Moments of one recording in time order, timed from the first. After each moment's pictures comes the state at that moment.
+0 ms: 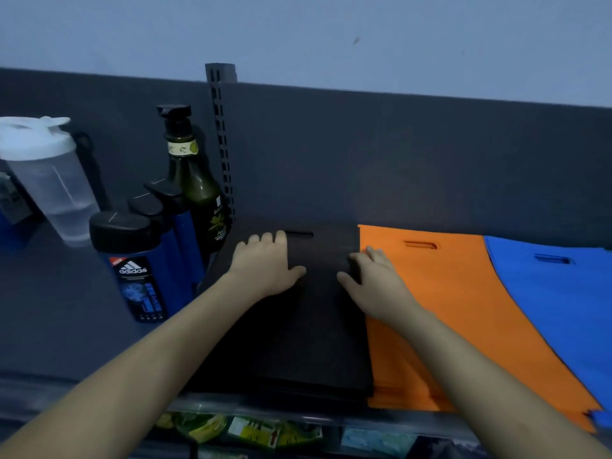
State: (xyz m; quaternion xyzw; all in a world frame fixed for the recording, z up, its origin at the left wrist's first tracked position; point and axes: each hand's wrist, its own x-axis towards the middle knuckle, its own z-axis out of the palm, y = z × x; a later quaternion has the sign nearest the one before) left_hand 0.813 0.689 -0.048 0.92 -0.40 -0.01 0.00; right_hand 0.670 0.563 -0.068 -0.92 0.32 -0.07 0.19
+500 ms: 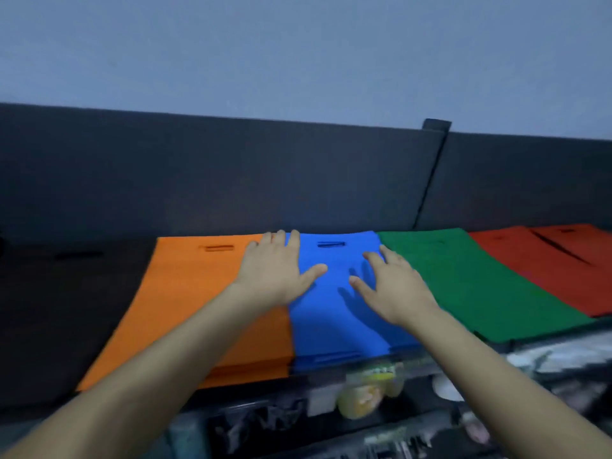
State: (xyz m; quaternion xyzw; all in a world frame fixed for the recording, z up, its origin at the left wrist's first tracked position) left_hand 0.524 0.487 -0.010 0.82 -0.57 0.09 0.08; right_hand 0.351 0.390 -0.024 -0.89 0.45 -0.10 0.02
